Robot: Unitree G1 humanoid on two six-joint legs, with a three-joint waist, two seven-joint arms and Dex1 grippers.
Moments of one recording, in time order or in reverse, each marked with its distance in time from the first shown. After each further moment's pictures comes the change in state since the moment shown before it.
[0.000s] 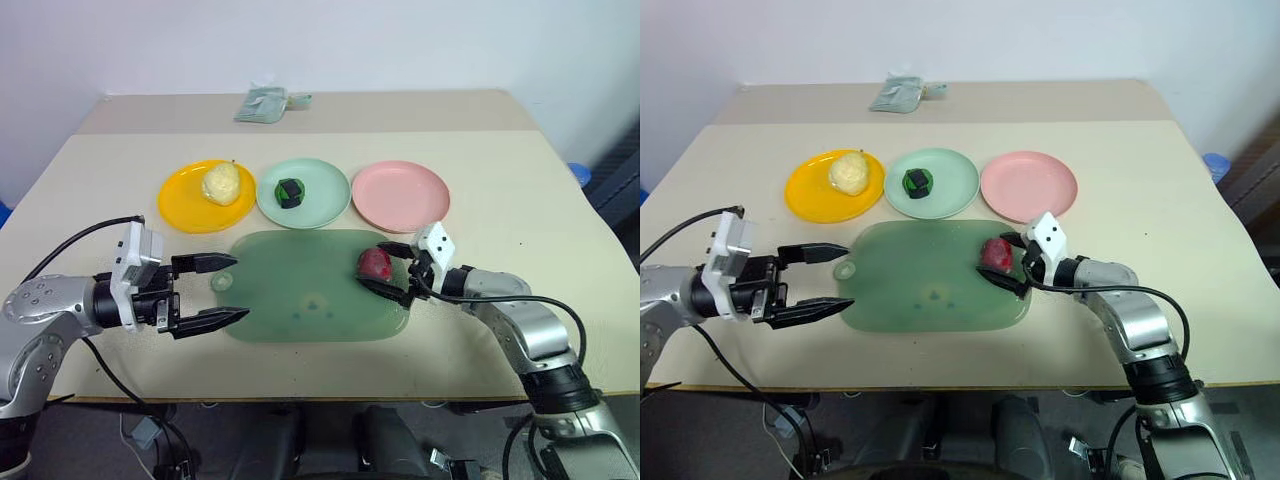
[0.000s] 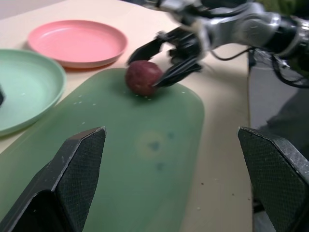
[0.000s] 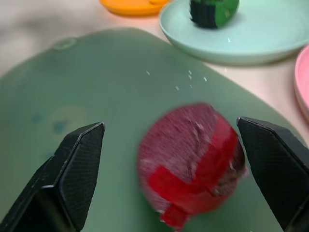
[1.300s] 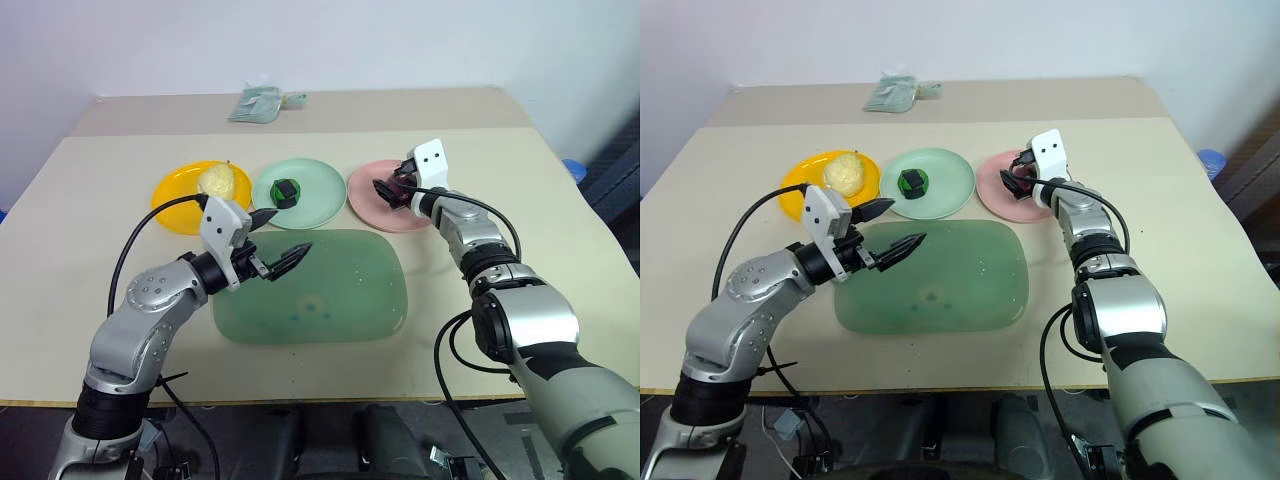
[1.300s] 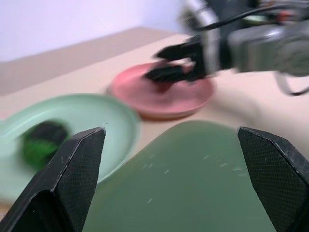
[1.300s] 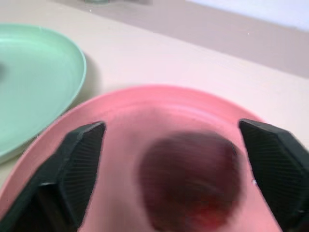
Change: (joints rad) left arm -0.186 -0.396 -0.263 -0.017 0.324 -0.023 0.656; right arm -0.773 0.184 -0.160 1.264 -0.290 -0.532 -0.326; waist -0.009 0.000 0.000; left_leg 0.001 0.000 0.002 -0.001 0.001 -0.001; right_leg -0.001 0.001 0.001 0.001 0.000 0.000
